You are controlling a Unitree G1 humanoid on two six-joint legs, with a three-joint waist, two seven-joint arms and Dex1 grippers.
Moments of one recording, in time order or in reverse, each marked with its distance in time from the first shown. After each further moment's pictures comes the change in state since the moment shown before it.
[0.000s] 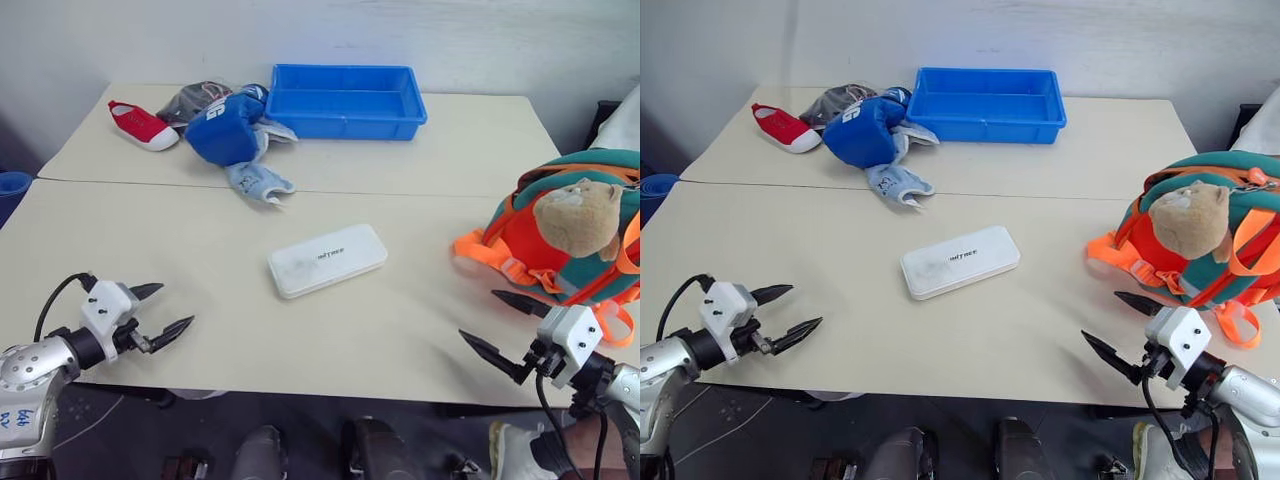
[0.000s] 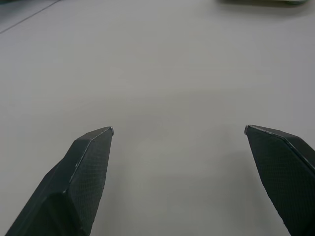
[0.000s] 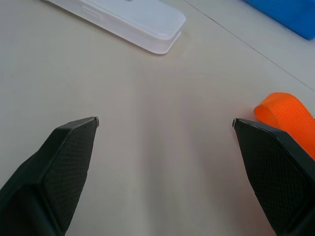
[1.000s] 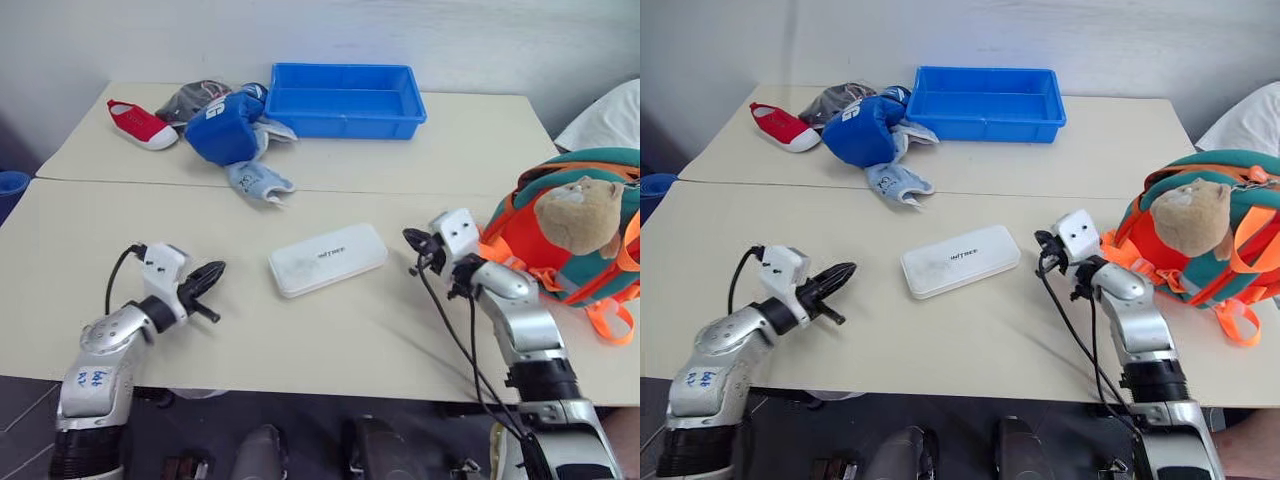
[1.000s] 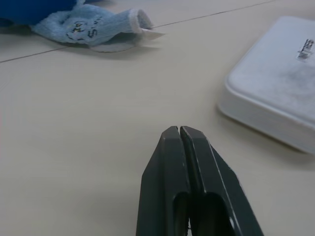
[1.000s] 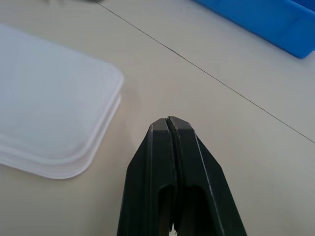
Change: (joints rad) left arm -0.245 -0.282 -0.194 -0.275 -0.026 0.433 0.403; right arm -0.816 0.241 0.384 0.459 -0.350 0.285 -0.368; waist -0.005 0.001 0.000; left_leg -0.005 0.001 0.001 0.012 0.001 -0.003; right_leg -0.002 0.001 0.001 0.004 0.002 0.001
